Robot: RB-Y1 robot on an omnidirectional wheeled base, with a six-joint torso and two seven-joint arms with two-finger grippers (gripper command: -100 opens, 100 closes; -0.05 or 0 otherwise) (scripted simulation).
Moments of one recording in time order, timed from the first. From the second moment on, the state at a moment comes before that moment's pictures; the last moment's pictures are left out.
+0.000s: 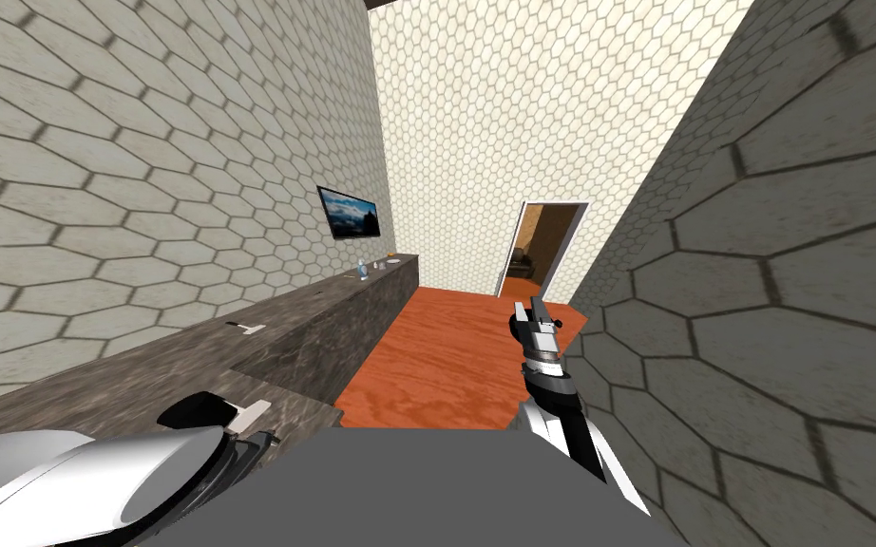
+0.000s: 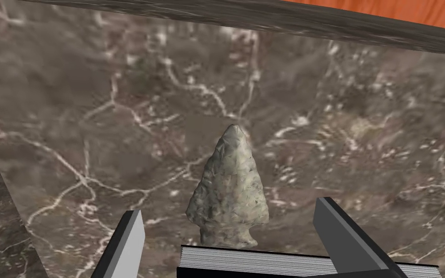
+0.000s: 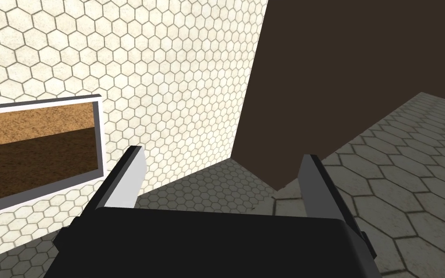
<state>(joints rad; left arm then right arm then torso) 0.68 0.53 0.42 -2.36 0.61 1.73 -0.17 0.49 -0.02 -0.05 -2.24 0.11 -0.58 -0.01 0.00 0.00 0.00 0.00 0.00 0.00</state>
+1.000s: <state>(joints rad) 0.66 0.53 0.39 -2.28 0.58 1.67 -0.19 0.49 -0.02 -0.05 -2.24 0.11 -0.58 -0.01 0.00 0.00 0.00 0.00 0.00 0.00</state>
